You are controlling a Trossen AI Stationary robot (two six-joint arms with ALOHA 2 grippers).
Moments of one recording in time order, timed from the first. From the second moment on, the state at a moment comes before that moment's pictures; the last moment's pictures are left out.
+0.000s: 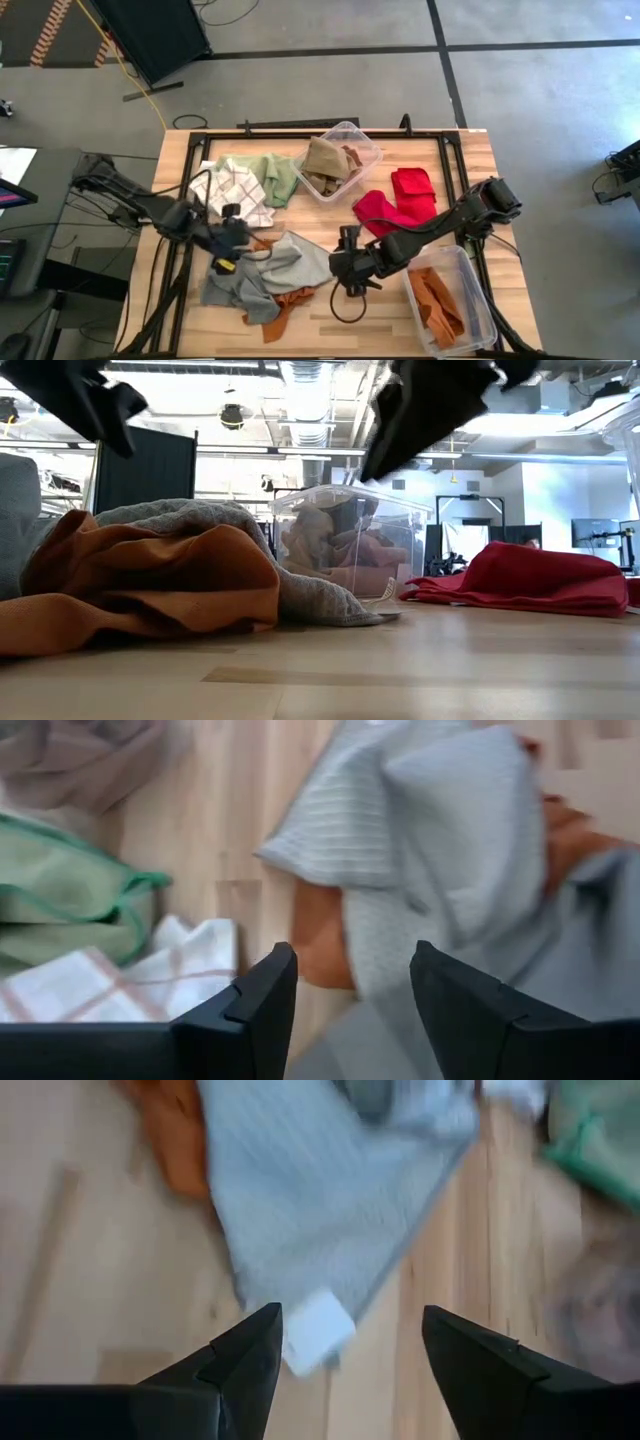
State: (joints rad) left arm -0.49 1.04 0.88 -0.82 -0.34 -0.37; right arm 0.41 1.80 1.35 -0.56 0.37 0.13
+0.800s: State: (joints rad) left arm -0.75 1.03 0.52 -0.40 -0.33 -0.59; right arm 0.30 1.93 1.35 0.03 0.15 -0.17
